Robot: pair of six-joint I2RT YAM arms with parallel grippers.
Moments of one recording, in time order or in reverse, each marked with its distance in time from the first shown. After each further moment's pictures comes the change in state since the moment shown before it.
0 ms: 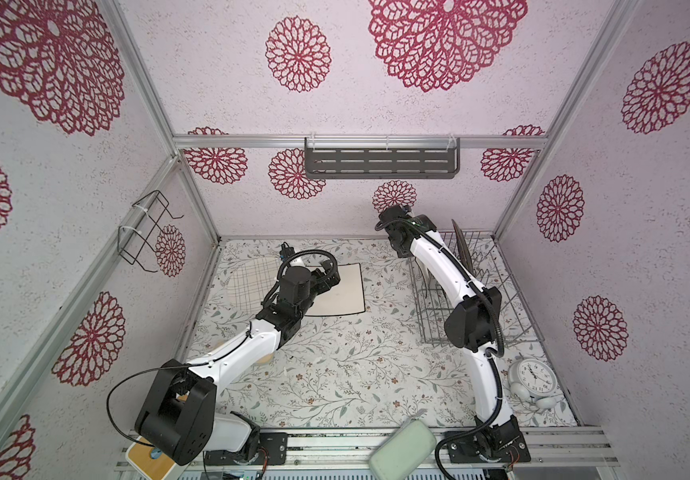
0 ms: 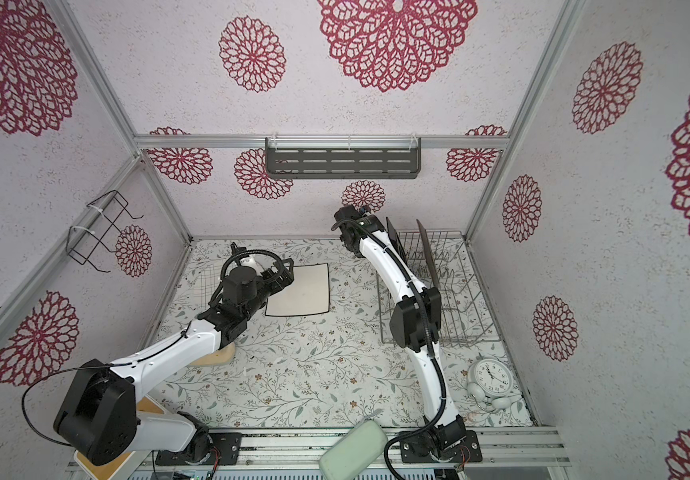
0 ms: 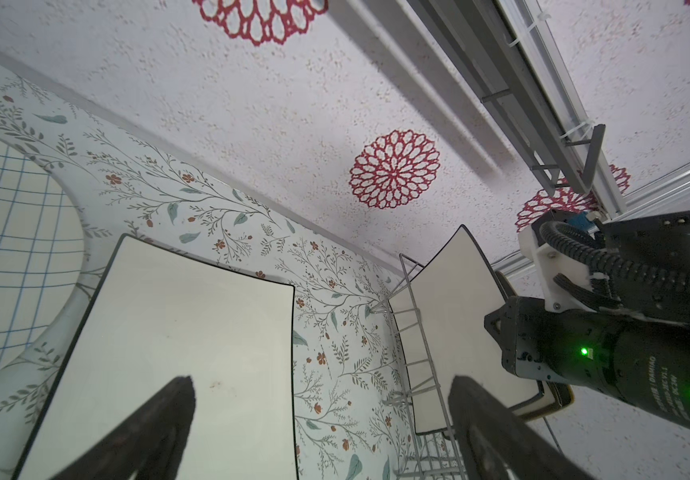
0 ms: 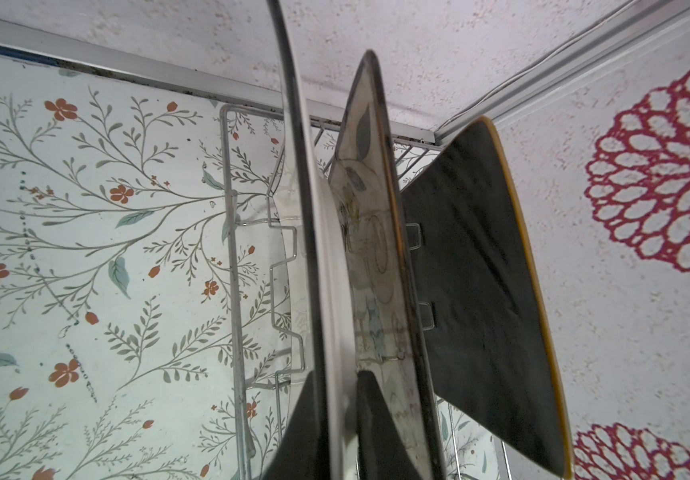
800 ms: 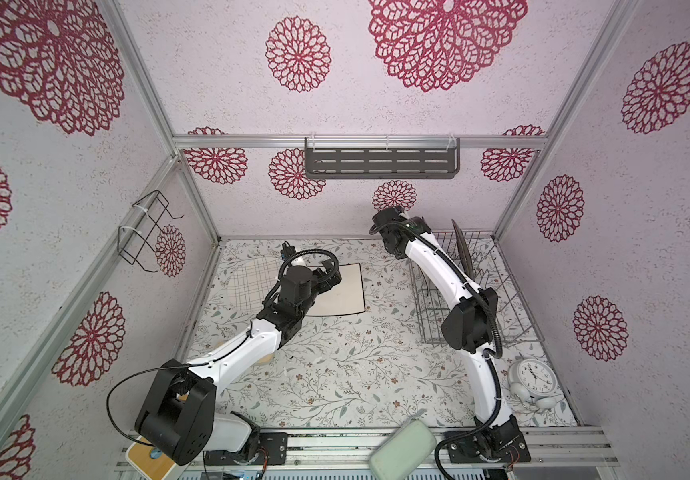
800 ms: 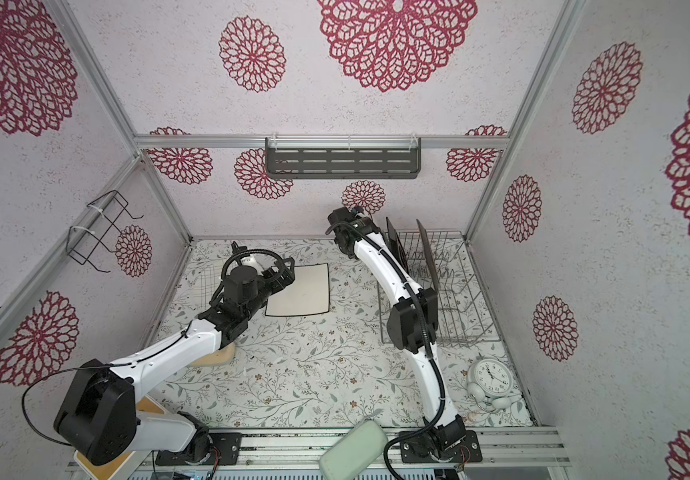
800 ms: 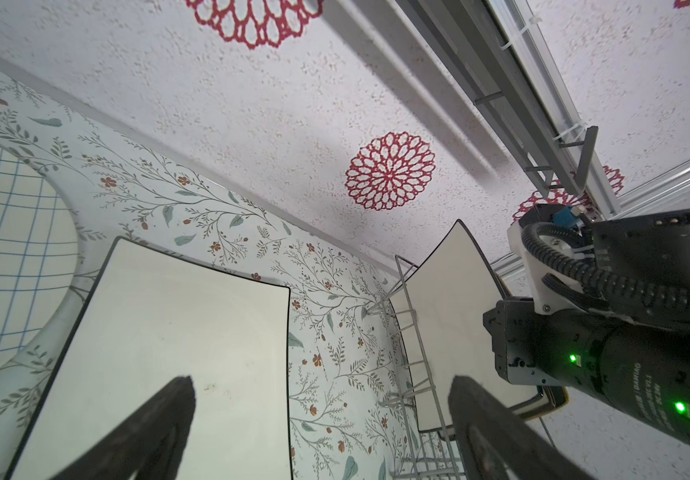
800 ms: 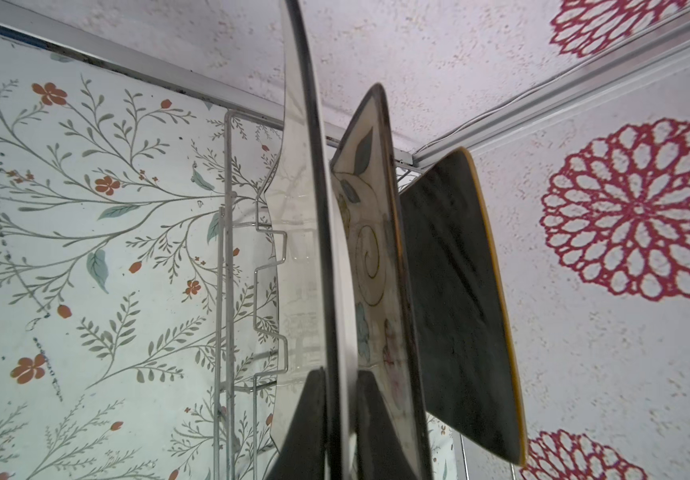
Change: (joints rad) left arm -0.013 0.000 0.011 -0.002 -0.012 0.000; right arm 0.046 0.001 0.000 0.016 0.098 -0.093
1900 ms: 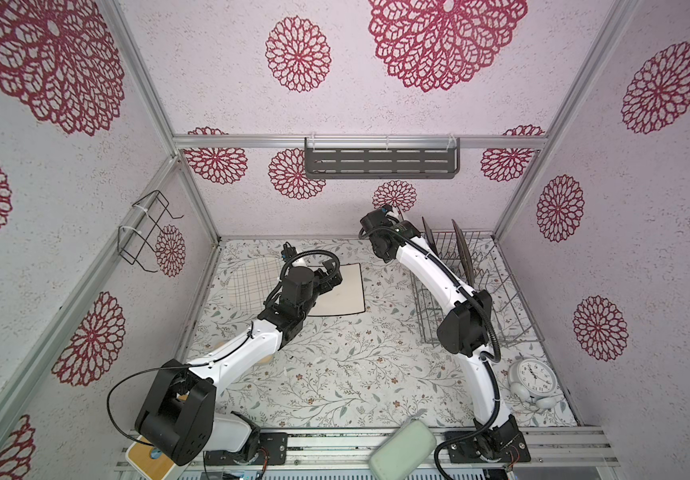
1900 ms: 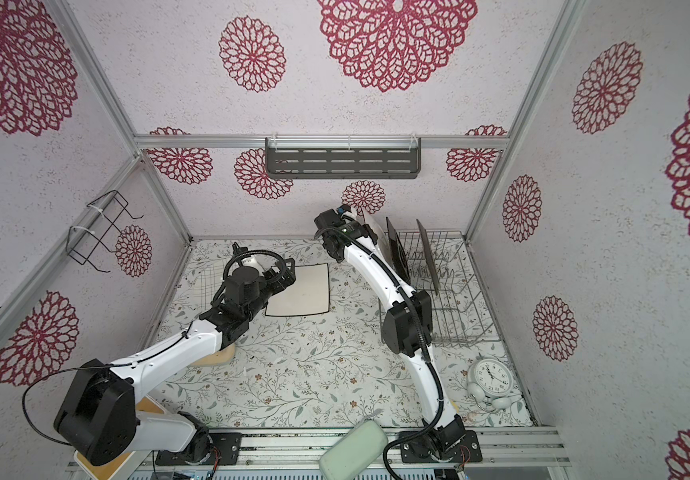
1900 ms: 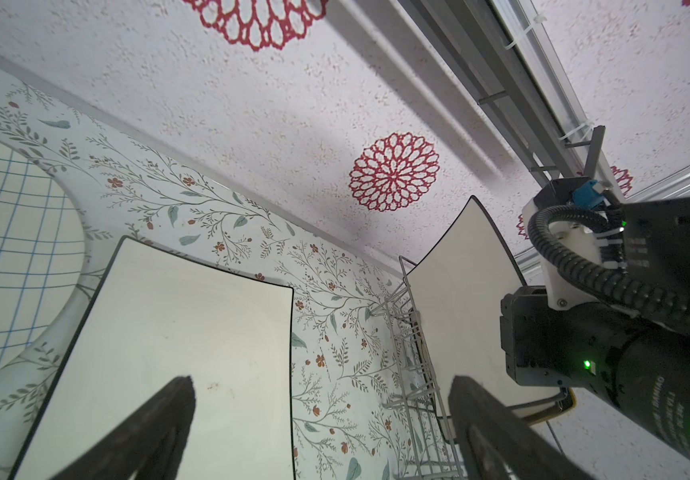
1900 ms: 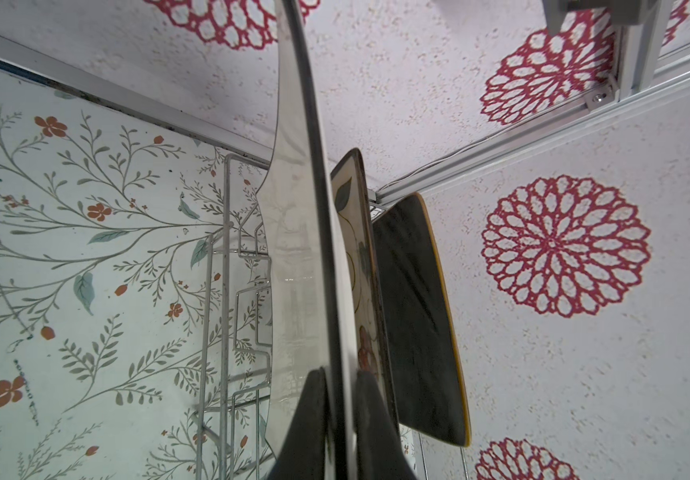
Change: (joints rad) left arm -0.013 -0.001 0.000 -0.007 -0.030 0.000; right arm 0.060 -0.005 0.000 0.070 0.155 -0.085
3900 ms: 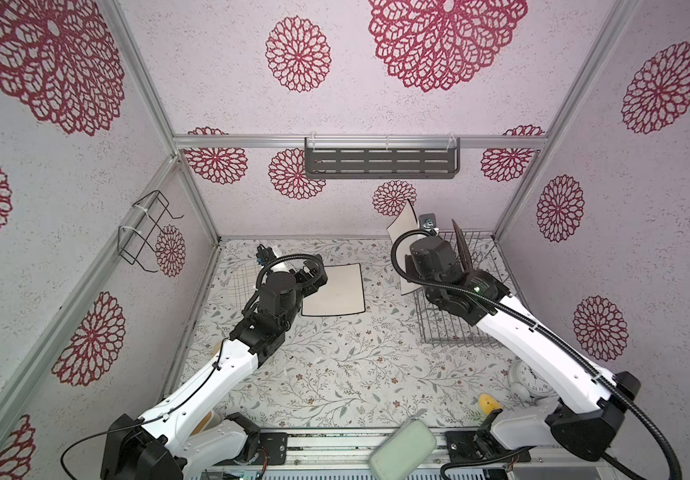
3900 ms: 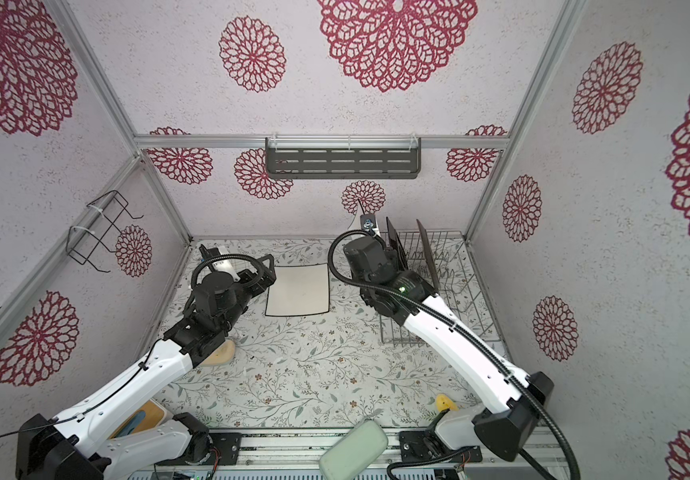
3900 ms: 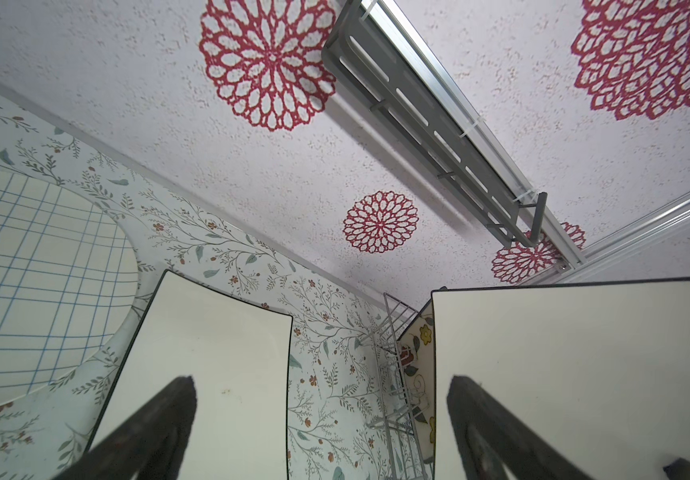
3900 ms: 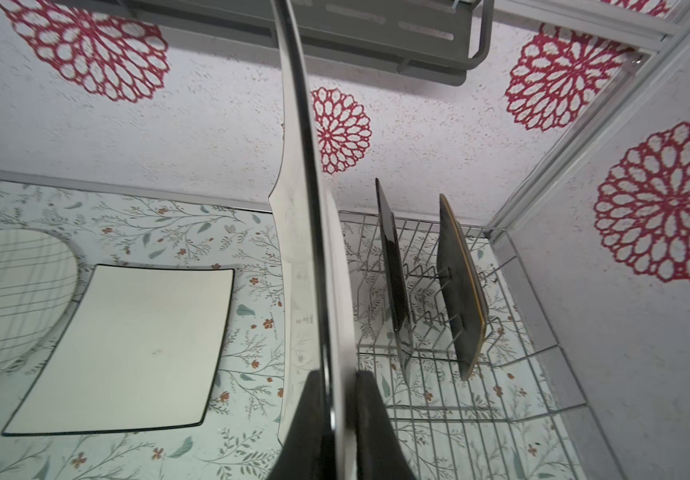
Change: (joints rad) left arm -0.015 -0.275 0.000 -0.204 -0.108 -0.015; right arm 0.166 -0.957 -0.941 0.501 -0.319 0.198
